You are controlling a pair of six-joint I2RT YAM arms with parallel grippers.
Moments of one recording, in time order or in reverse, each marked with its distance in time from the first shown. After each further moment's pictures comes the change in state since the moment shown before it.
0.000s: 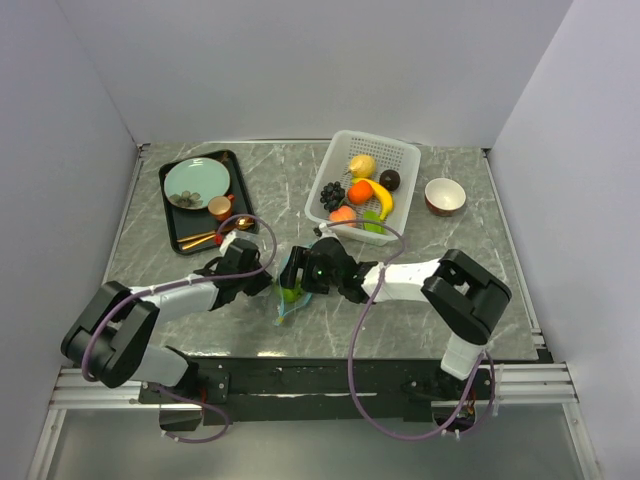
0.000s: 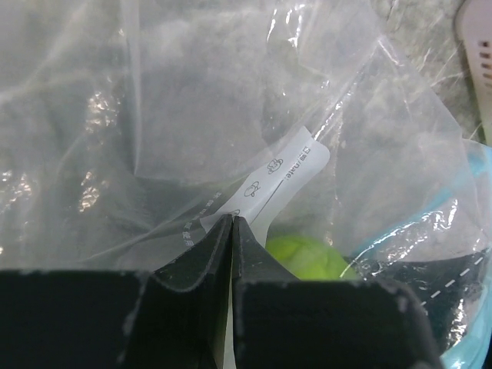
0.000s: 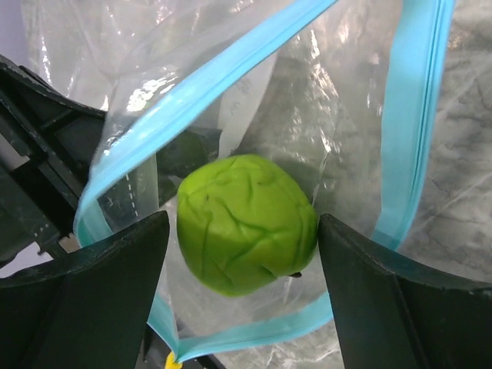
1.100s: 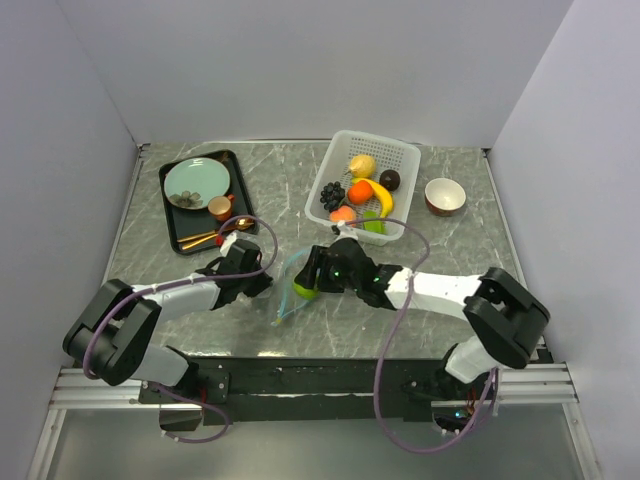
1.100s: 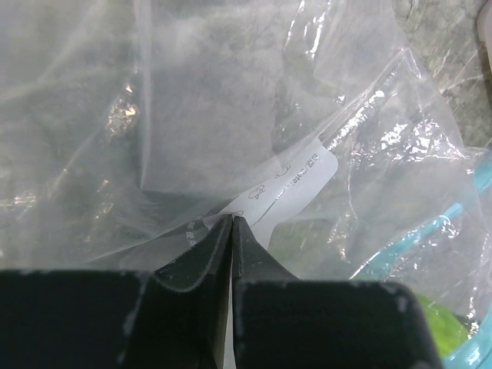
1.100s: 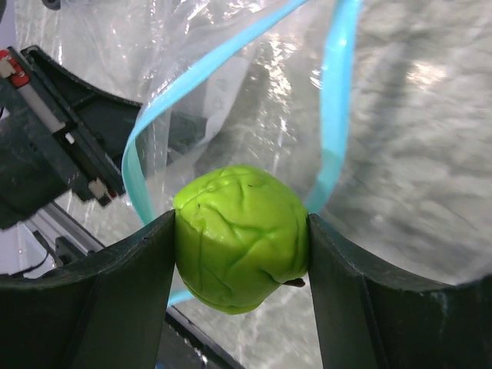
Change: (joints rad) left arm -0.011 0.016 0.008 -0.026 -0.026 -0.002; right arm -0.019 -0.219 -0.085 -0.140 0.094 -0.064
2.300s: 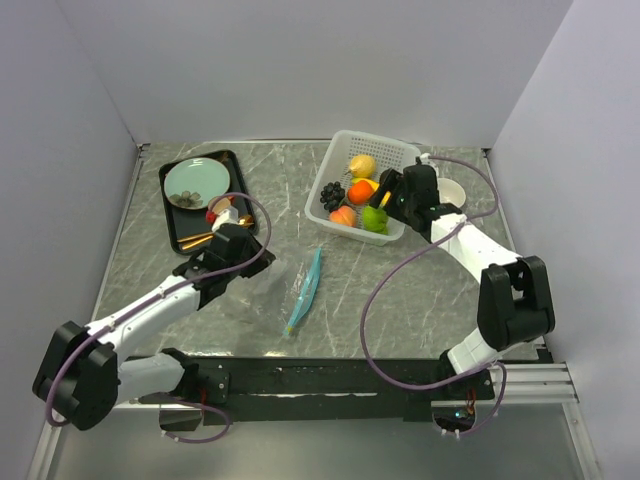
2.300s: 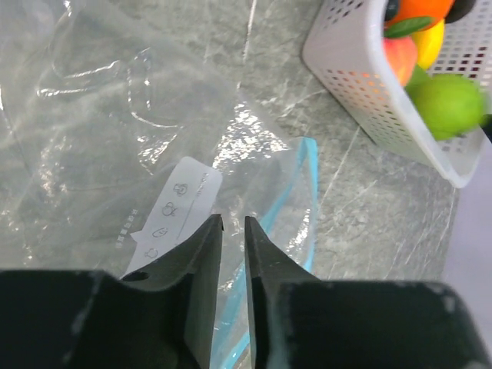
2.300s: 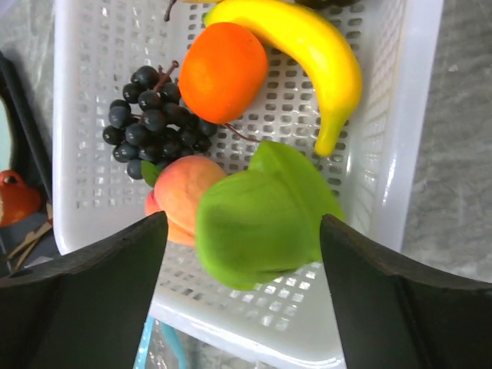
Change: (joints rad) left arm 0.000 -0.253 0.122 -0.156 -0.011 0.108; right arm -0.617 0.044 0.318 -0.265 -0.003 -0.237
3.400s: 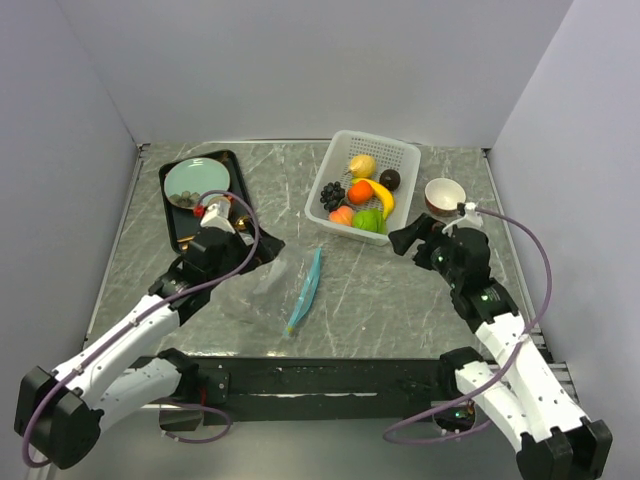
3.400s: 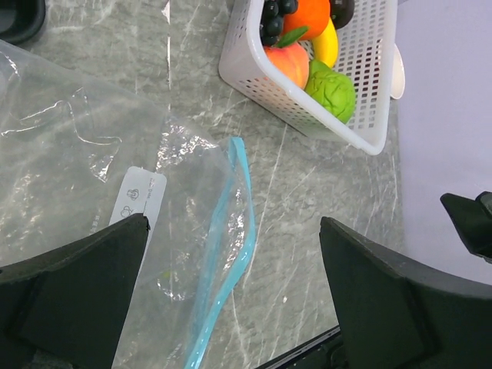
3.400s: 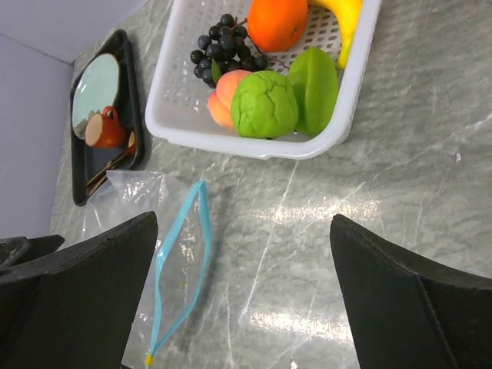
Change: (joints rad) left arm 0.006 -0.225 -0.010 -0.001 0.069 0.109; right arm -0.001 -0.826 -0.436 -0.128 -0.074 0.021
